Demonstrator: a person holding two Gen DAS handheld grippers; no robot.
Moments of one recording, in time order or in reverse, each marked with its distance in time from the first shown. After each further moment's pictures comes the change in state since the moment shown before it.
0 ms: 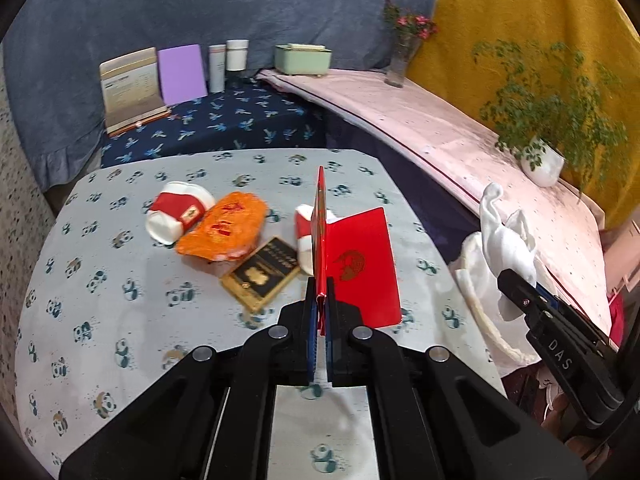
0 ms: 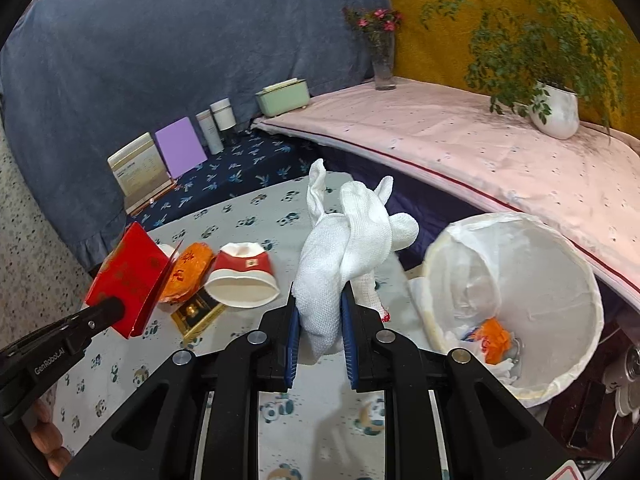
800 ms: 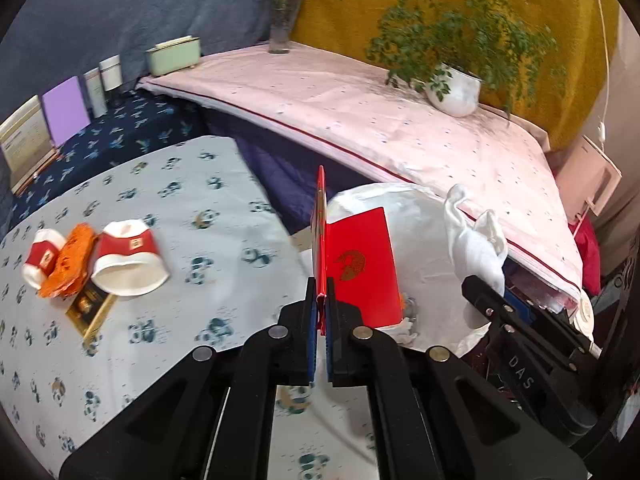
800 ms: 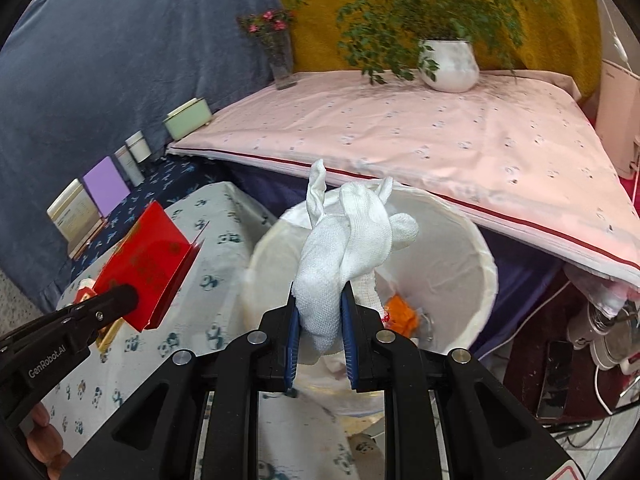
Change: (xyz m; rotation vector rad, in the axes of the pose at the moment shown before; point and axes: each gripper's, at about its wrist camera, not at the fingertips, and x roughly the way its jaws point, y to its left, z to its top) left arm 0.052 -0.174 -0.013 0.254 0.092 -0.188; right arm -0.017 -0.151 -0.020 0.201 0.002 -0.168
